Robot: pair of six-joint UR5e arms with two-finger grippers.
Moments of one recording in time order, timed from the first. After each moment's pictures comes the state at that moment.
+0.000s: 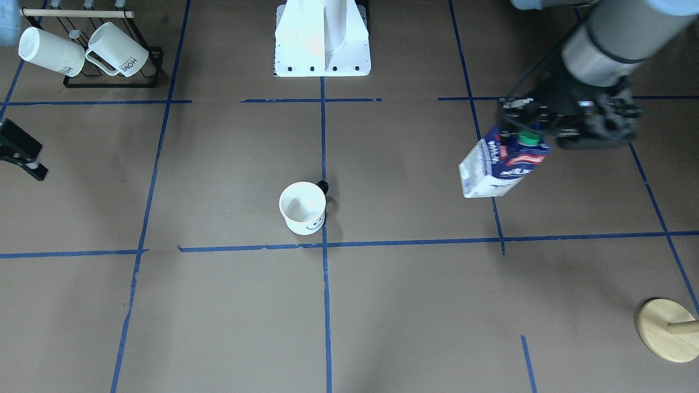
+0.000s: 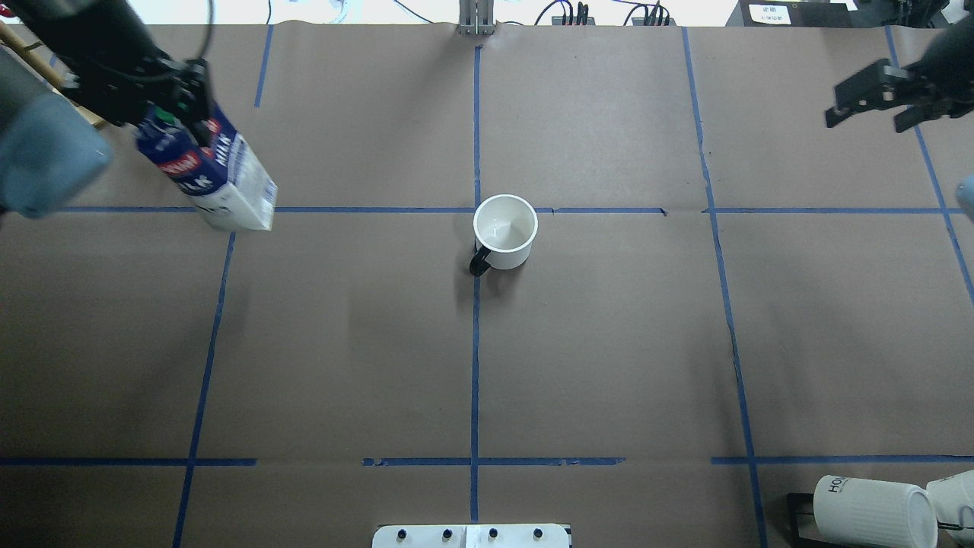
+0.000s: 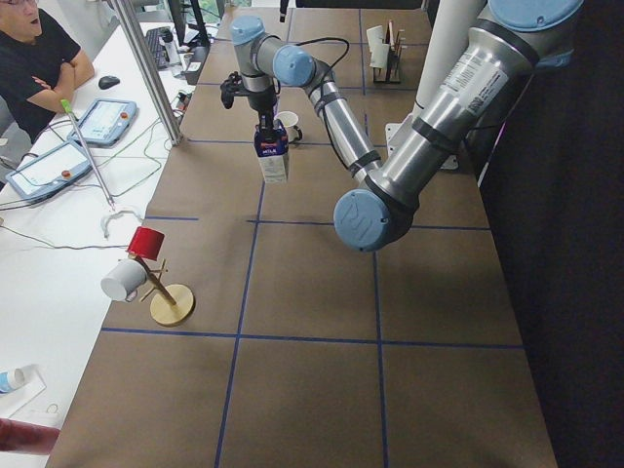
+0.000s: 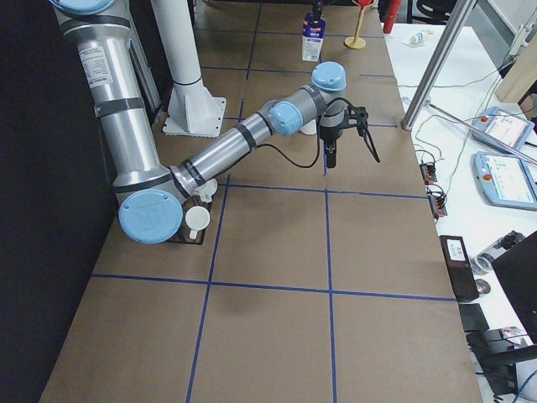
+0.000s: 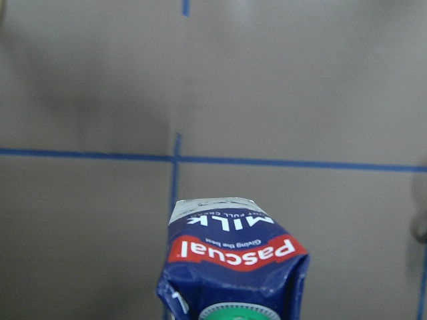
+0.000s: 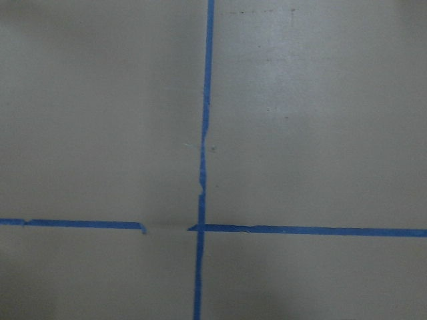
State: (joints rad) left arm -1.02 -2.22 -1.91 -1.08 -2.30 -0.77; right arm 1.25 -1.36 1.94 -1.58 2.30 0.60
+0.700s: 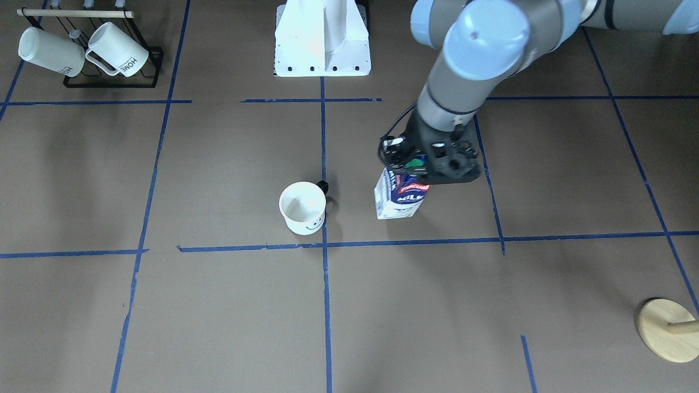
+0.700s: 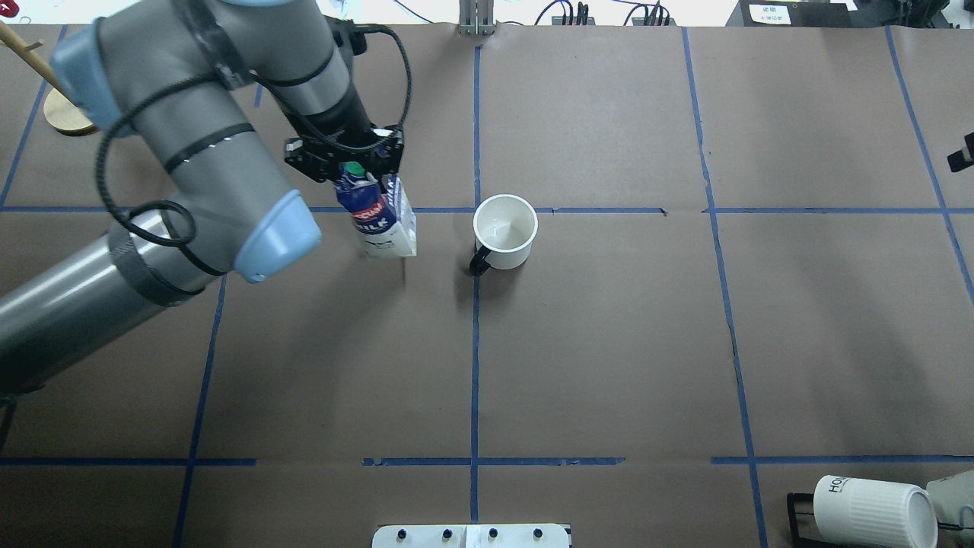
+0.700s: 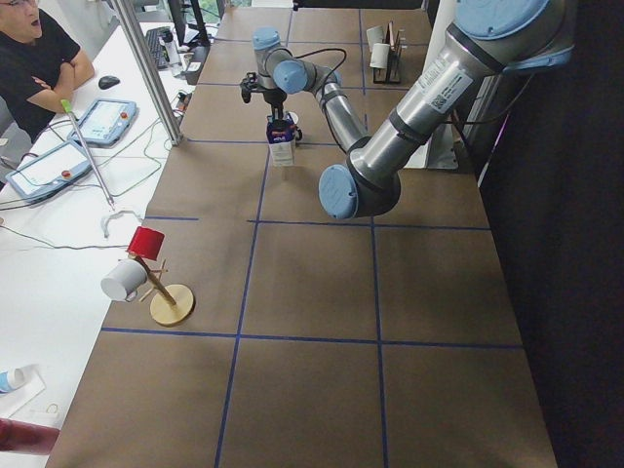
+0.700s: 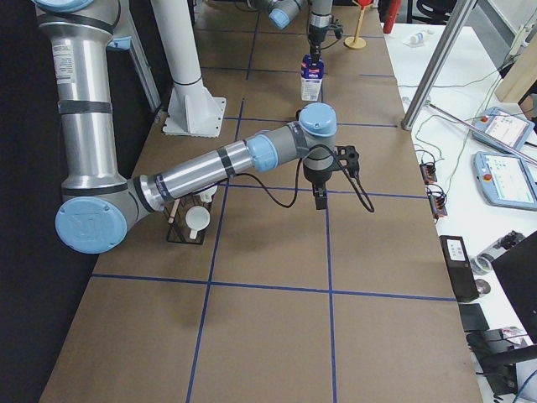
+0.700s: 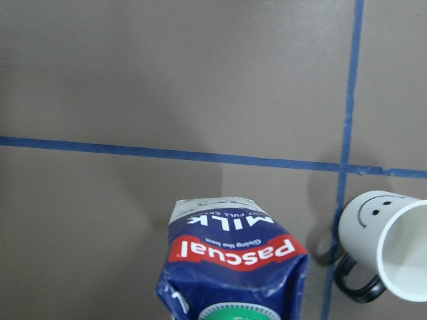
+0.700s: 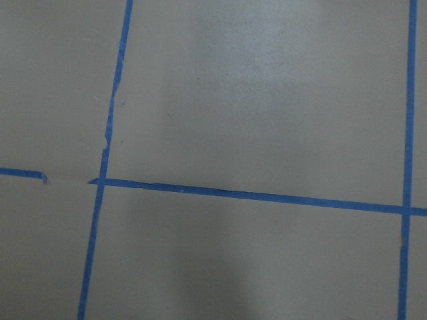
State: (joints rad) left arm -0.80 -2.38 -1.63 -1.41 -2.18 -1.09; right arm 1.39 -1.53 1.92 -1.58 2.35 0.29
